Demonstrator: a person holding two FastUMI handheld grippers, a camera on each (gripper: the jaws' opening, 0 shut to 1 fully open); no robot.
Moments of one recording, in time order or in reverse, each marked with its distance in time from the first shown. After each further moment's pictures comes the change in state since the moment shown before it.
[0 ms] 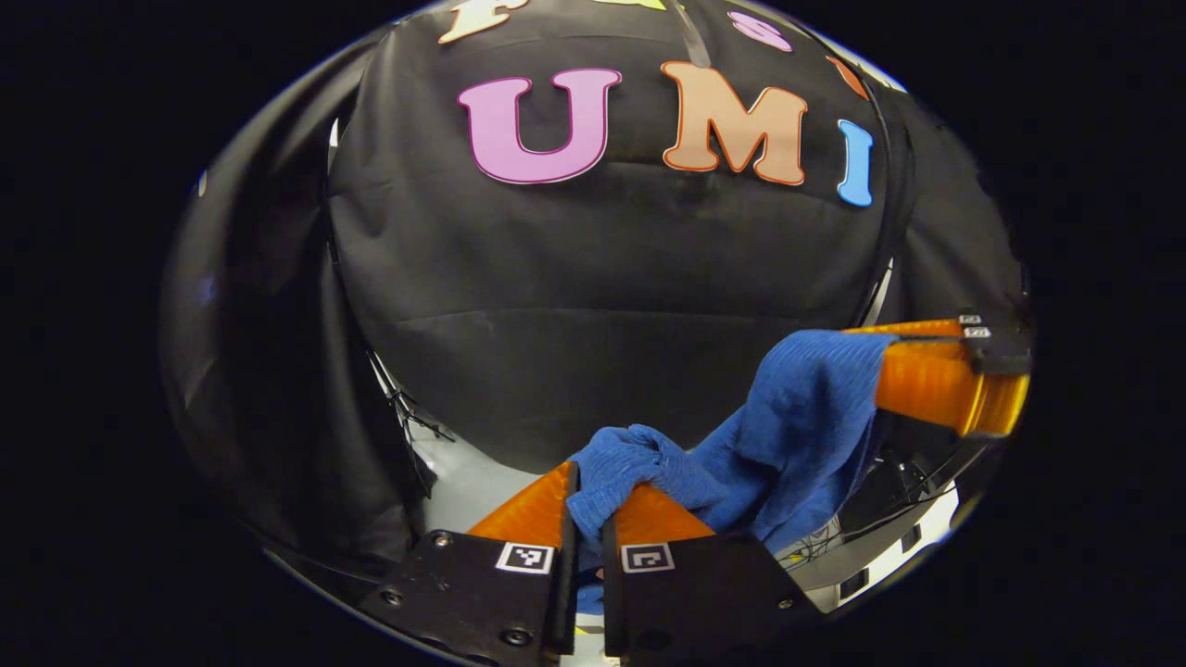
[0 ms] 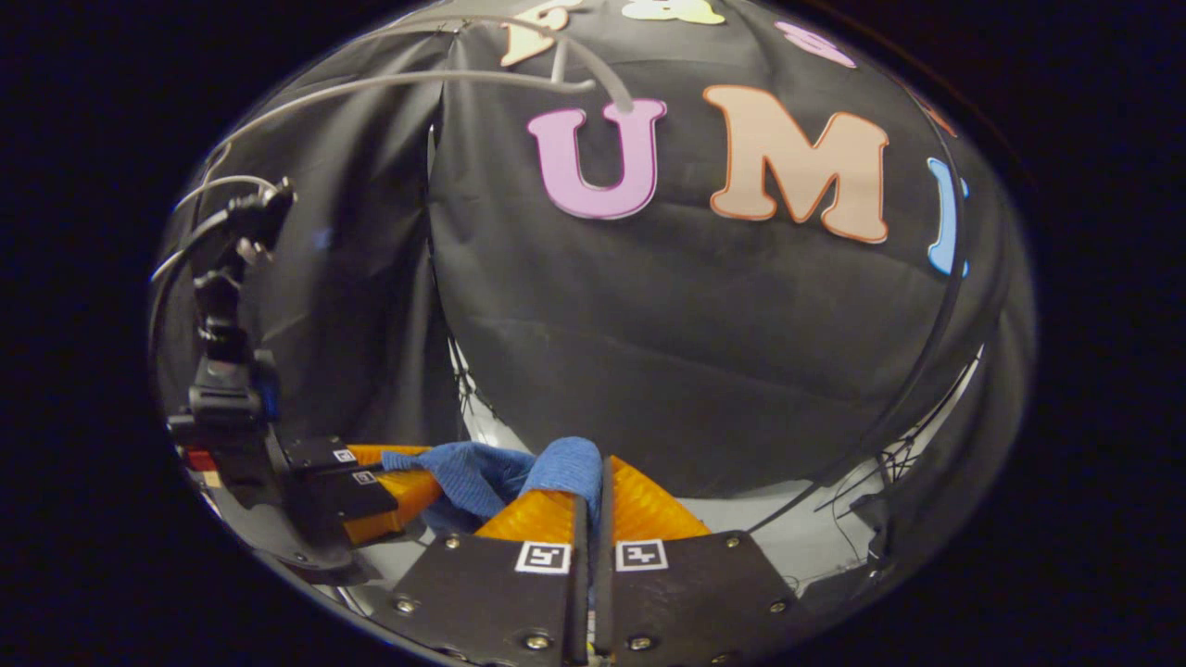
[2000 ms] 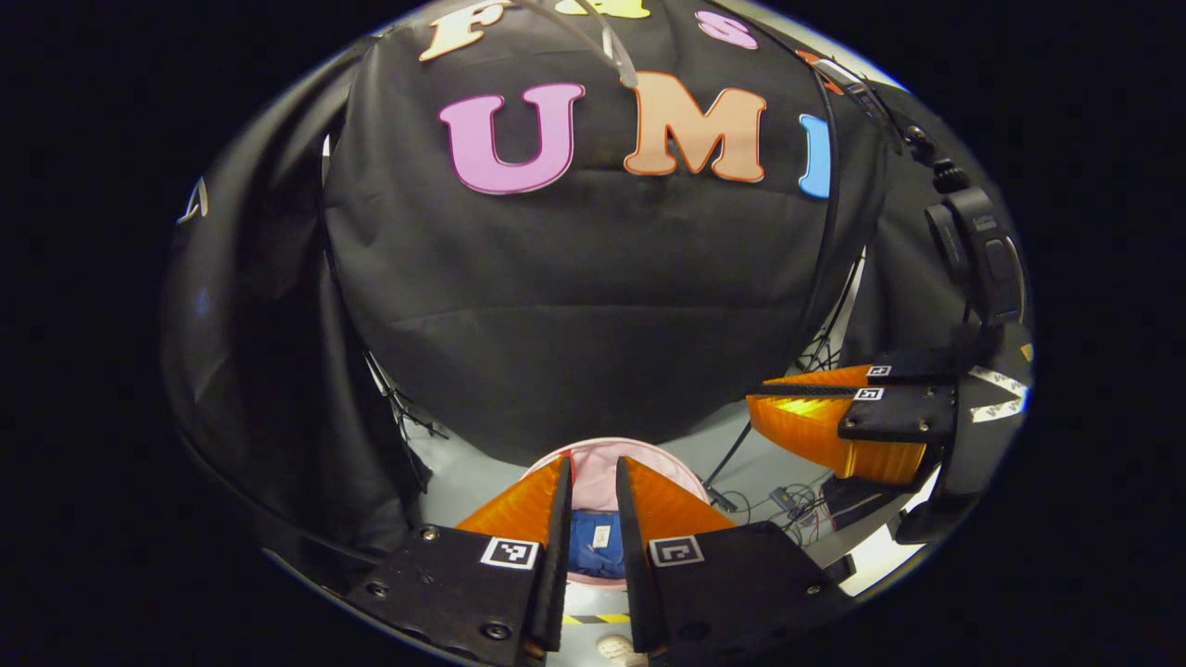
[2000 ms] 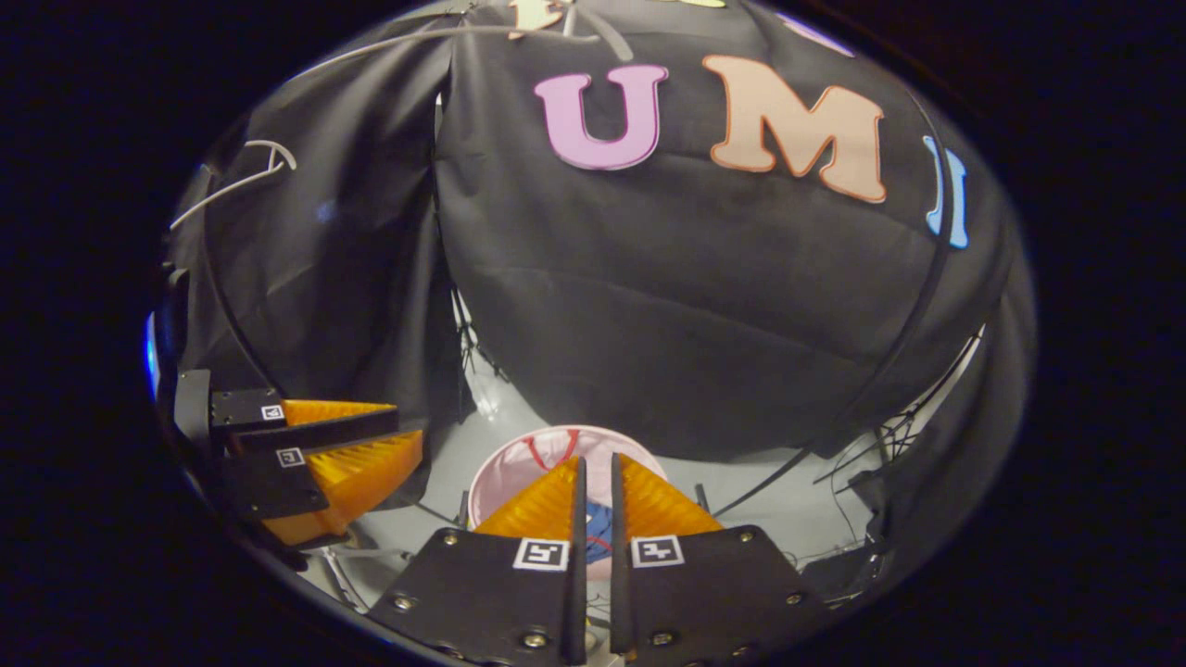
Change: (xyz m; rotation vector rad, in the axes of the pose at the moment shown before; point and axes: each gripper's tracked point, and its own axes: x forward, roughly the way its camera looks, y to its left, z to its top) left arm -0.066 -0.041 0.001 0.022 -0.056 -0.035; right arm -0.033 -0.016 -0.030 -0.021 -0.005 -0.019
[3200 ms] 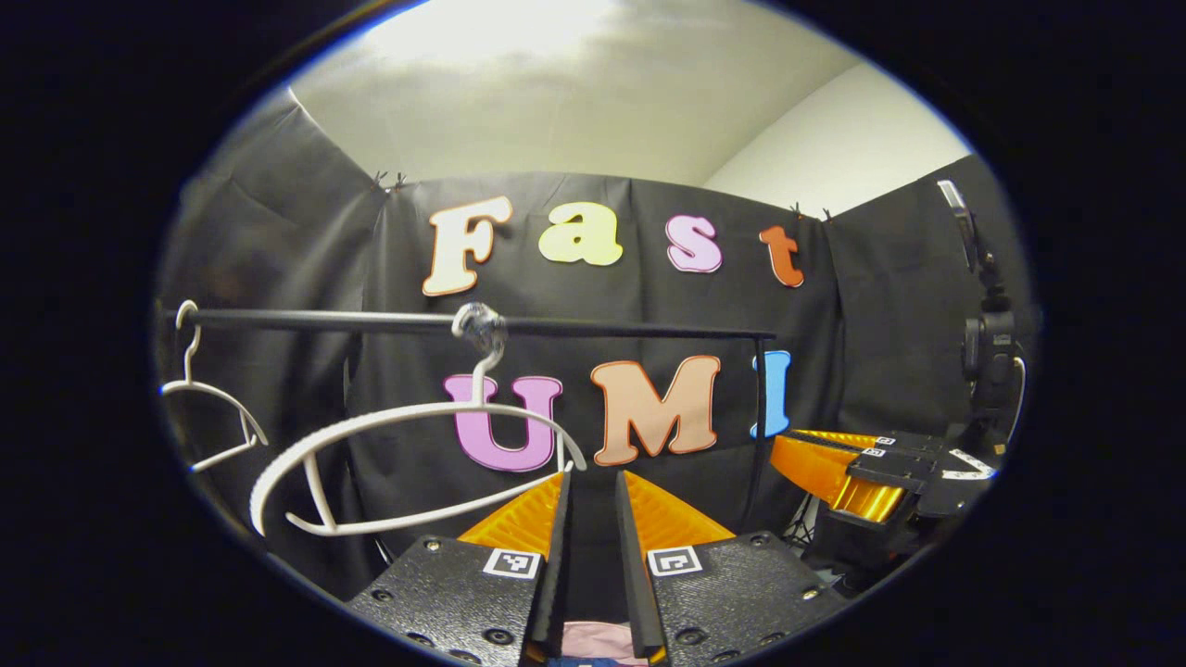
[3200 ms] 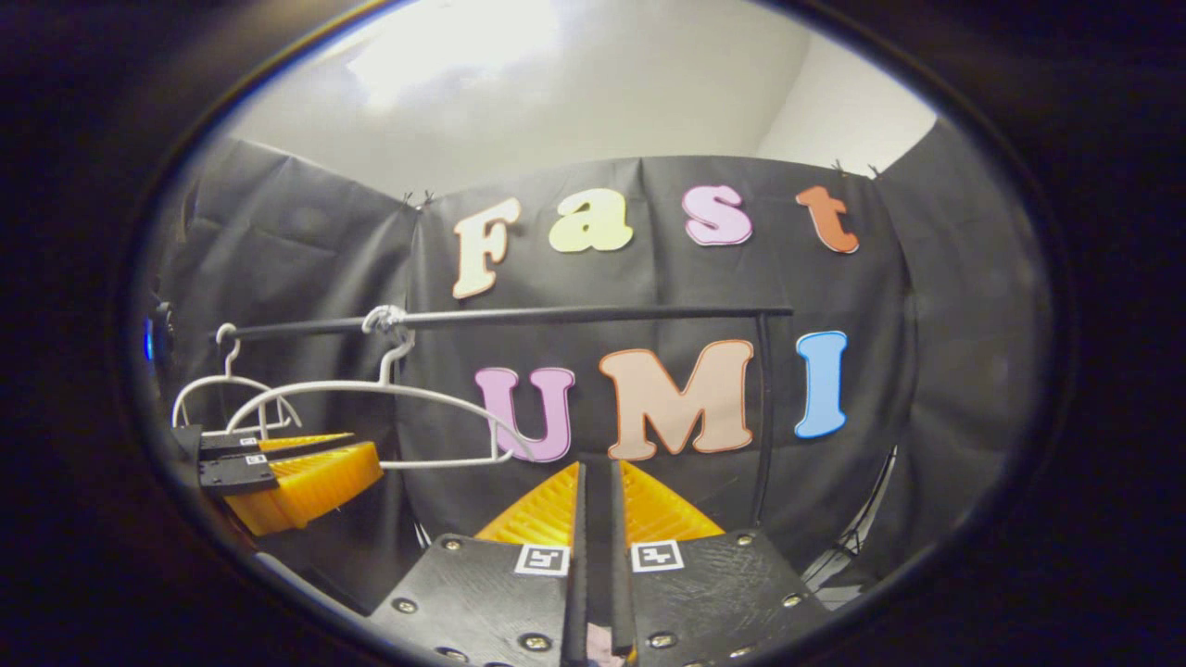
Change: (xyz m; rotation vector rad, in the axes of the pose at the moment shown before) left arm -0.190 -0.060 0.287 0.039 -0.716 -0.019; right arm -0.245 -0.084 0.232 0.150 -0.742 -0.179
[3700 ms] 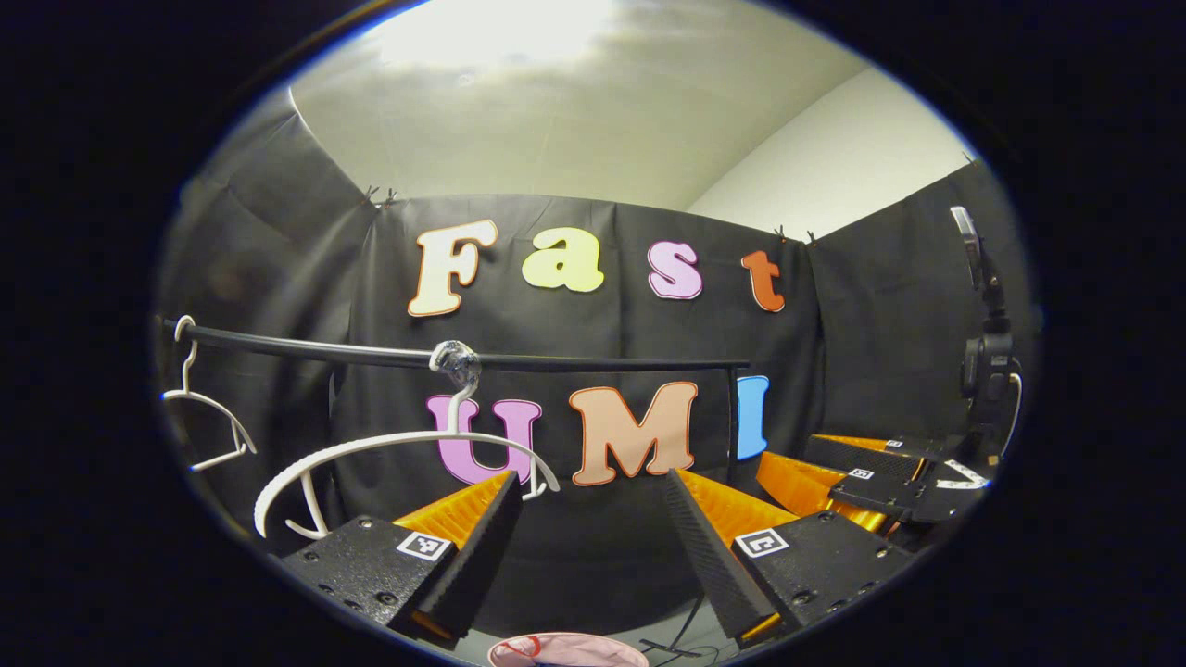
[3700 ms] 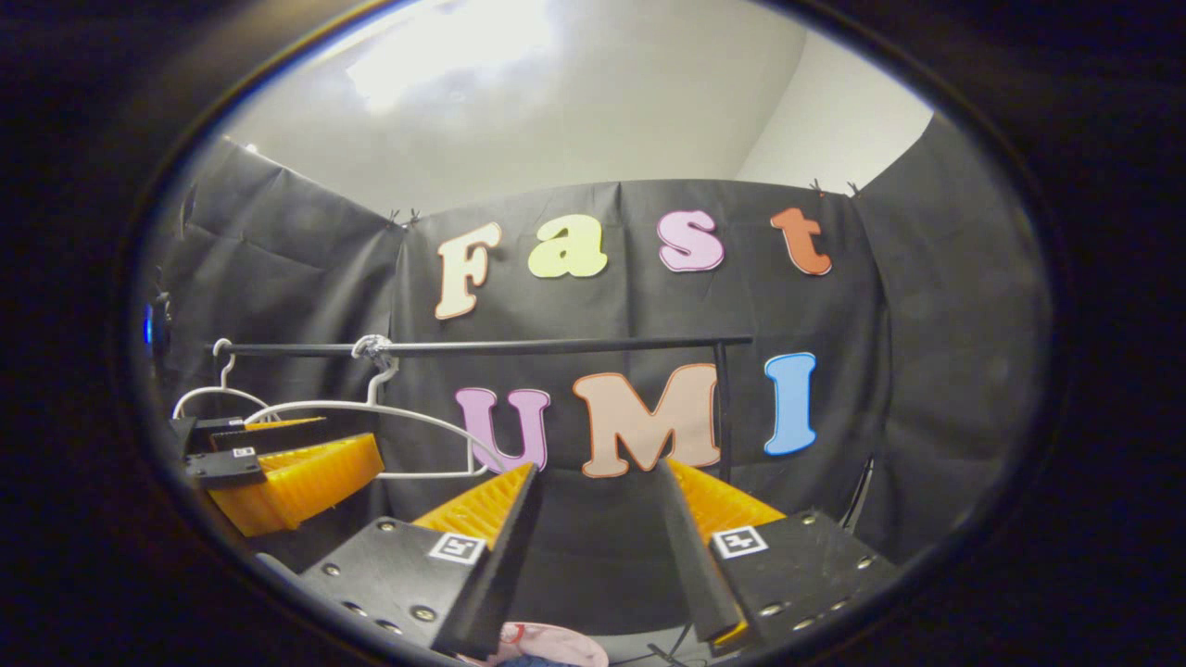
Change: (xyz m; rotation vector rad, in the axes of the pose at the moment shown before) left arm -0.006 -0.024 0.020 -0.016 -0.058 -0.035; right arm -0.024 -0.030 0.021 -0.023 -0.049 -0.036
